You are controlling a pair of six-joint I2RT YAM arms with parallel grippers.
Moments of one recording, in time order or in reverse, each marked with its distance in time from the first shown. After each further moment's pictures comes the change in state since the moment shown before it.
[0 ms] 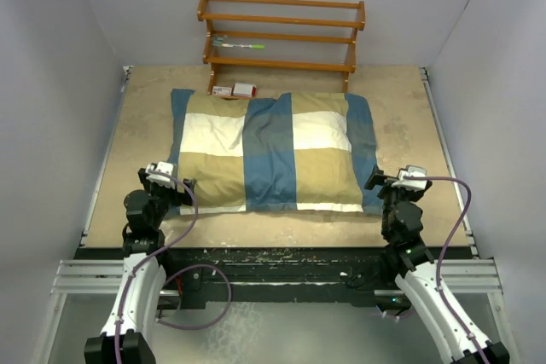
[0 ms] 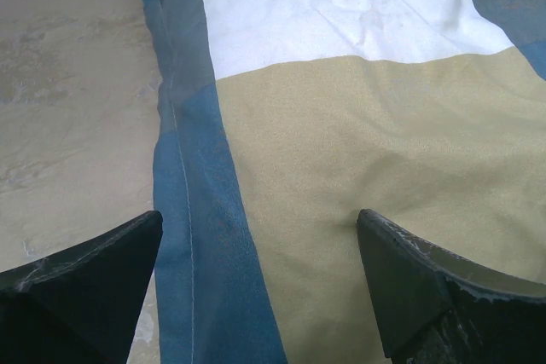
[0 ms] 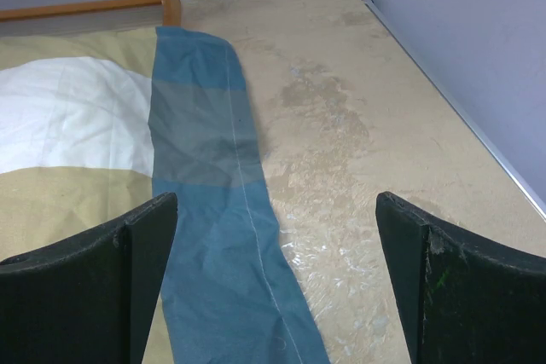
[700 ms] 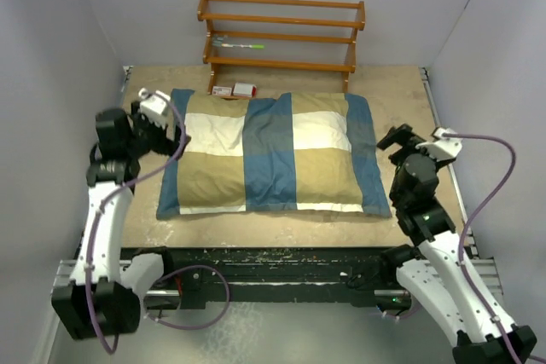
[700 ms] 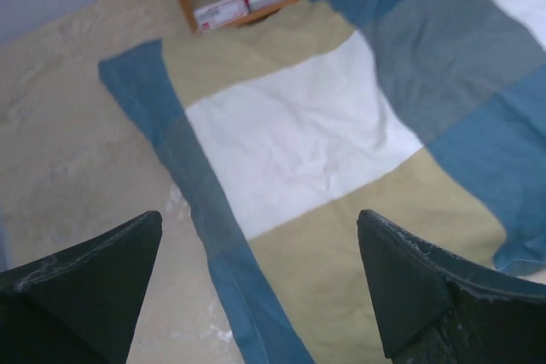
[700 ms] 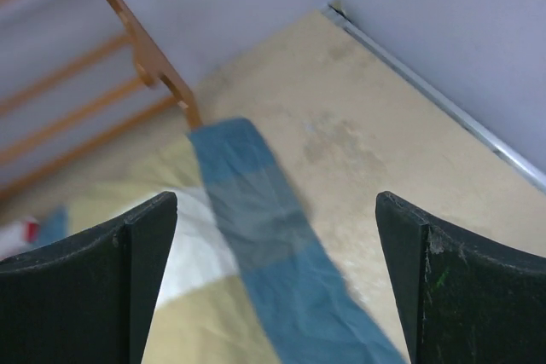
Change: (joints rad) left arm 0.000 0.427 0.727 -0.508 0.134 0.153; right arm 0.001 0.335 0.496 -0.295 0.185 0.305
